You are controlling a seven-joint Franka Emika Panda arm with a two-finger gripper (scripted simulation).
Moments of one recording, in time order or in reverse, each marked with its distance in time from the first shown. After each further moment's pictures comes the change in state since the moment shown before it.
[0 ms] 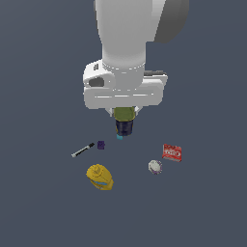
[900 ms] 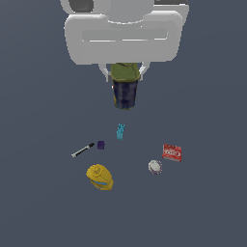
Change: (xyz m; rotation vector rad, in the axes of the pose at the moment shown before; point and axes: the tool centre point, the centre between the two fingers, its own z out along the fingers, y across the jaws) arm 0.000 -0.001 -0.119 0.000 0.000 0.000
